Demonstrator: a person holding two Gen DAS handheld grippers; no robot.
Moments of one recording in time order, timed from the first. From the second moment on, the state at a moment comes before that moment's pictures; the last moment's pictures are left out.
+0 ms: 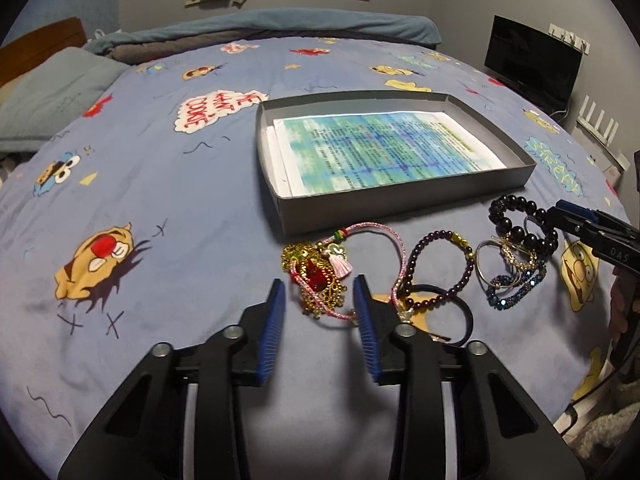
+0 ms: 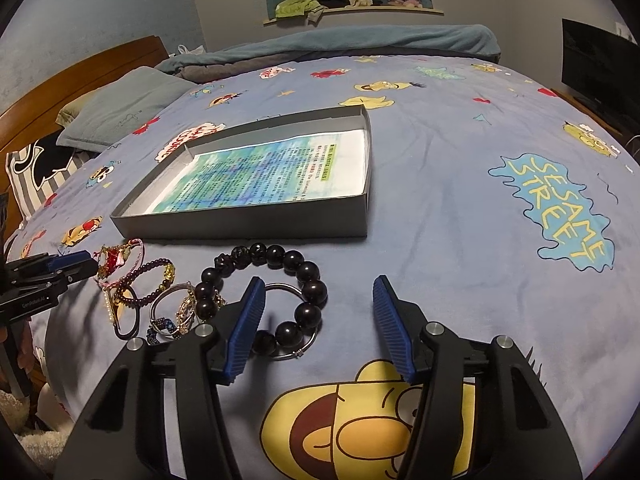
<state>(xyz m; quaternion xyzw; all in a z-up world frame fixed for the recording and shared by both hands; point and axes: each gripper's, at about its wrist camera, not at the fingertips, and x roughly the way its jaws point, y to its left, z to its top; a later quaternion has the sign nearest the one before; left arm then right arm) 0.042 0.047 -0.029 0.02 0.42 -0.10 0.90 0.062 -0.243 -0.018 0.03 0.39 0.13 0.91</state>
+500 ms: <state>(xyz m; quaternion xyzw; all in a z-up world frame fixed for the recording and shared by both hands) 0.045 0.049 -0.026 0.04 0.41 -0.08 0.91 0.062 -0.241 -0.019 0.04 0.39 0.14 0.91</state>
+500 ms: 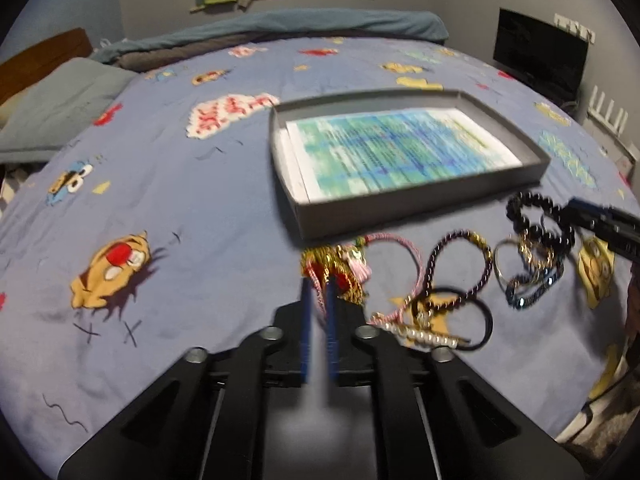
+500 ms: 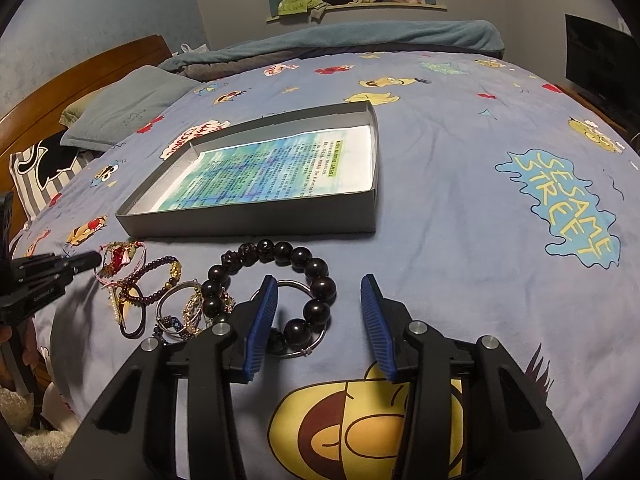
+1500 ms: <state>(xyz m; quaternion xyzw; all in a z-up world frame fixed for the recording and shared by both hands) 0.063 0.040 -0.038 0.03 0.43 -0.09 0.90 0.067 -0.242 -0.020 0.04 0.40 0.15 0.91</state>
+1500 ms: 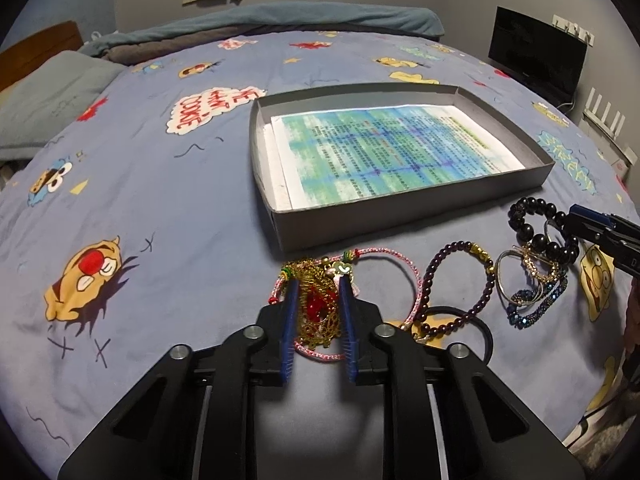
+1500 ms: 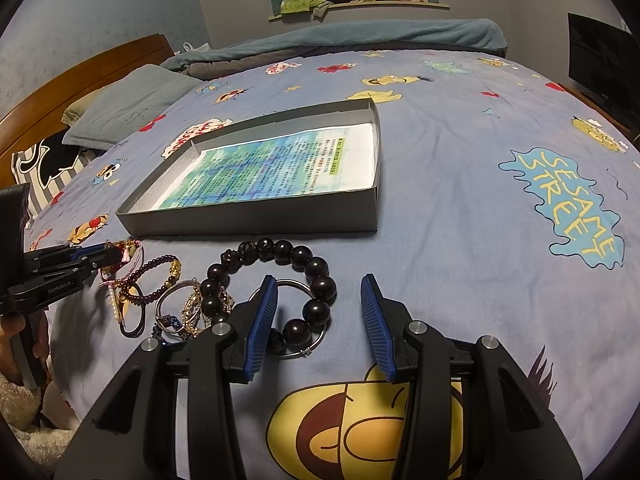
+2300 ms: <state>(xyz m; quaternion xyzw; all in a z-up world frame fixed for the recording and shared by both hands) 0.054 0.038 -0.016 0.03 0.40 -0.13 0.91 0.073 -0.233 -0.012 0.03 0.39 0.16 0.91</state>
